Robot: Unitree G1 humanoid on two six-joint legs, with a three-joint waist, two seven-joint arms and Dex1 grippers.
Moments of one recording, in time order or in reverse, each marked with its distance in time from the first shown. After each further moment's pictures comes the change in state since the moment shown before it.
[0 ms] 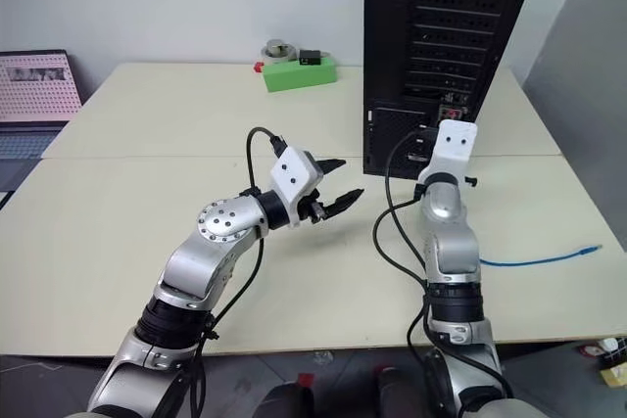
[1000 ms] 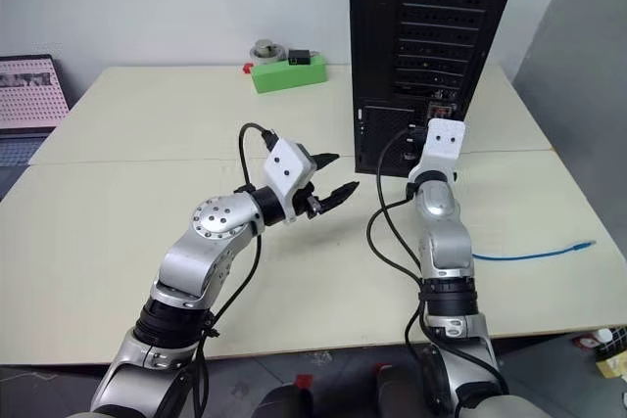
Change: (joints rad) left arm -0.006 -0.004 0.037 -0.018 -0.006 0.041 0.013; right arm 0.018 -0.002 -0.010 0.006 0.036 -0.042 0.108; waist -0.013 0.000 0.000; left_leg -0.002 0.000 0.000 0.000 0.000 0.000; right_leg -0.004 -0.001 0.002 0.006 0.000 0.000
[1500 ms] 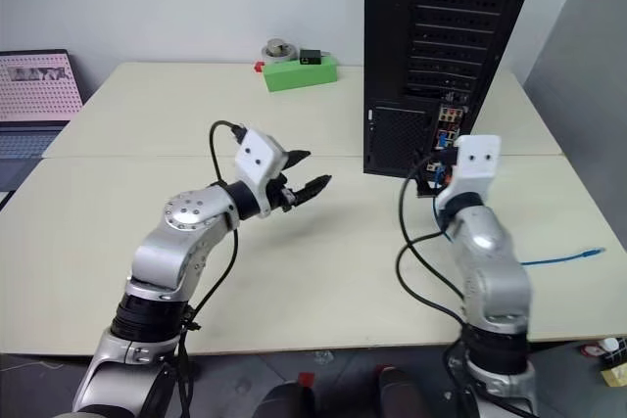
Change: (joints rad) left arm -0.001 0.133 0.152 0.043 -0.076 0.074 -0.043; right arm 0.281 -0.316 -0.084 -0.577 0.268 0.308 0.364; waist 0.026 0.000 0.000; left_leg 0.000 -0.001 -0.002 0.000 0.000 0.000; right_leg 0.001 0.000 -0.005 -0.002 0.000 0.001
